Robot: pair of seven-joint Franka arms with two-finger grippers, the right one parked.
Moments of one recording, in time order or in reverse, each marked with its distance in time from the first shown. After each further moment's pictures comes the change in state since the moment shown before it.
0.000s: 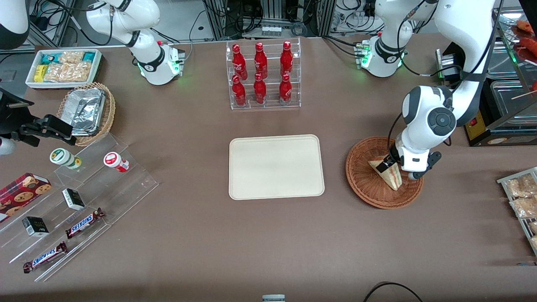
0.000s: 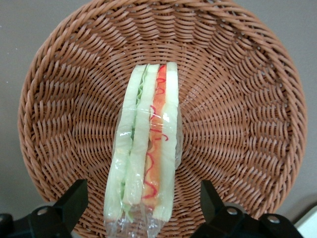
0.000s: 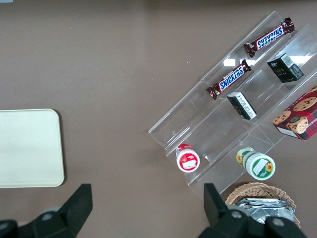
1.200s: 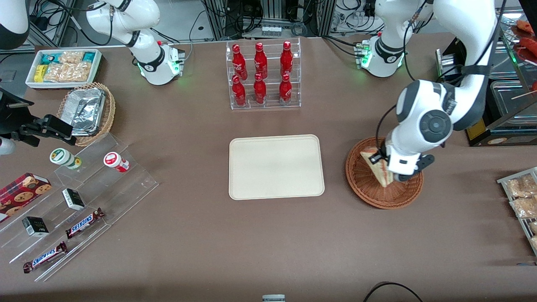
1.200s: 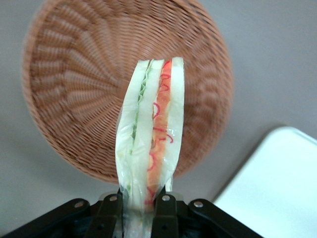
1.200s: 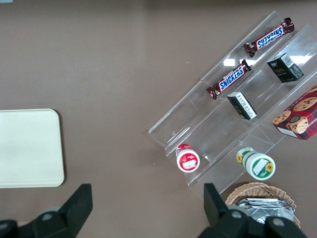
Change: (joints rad) arm -0.005 0.008 -0.139 0.272 0.001 -0.385 0.039
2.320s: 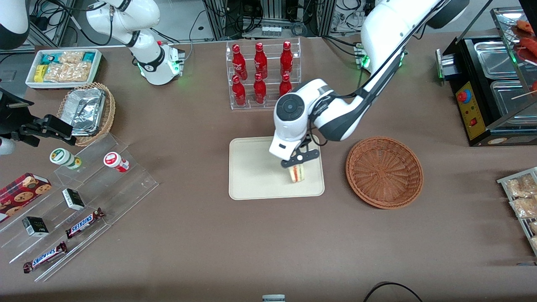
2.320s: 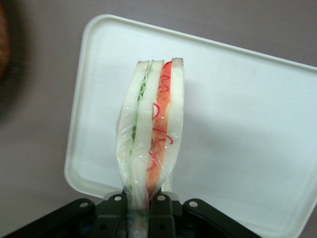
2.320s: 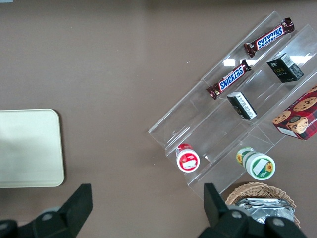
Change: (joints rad) arm -0.231 0.405 -0.304 0.388 0.305 0.001 -0.386
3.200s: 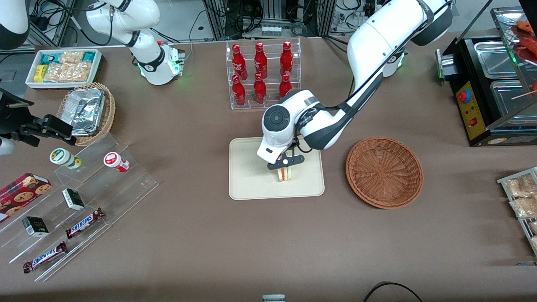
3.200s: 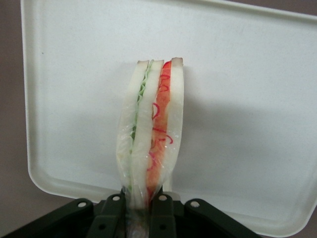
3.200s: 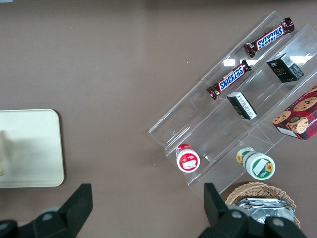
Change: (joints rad) arm -0.050 0.116 -0.001 0.070 0.003 0.003 0.043
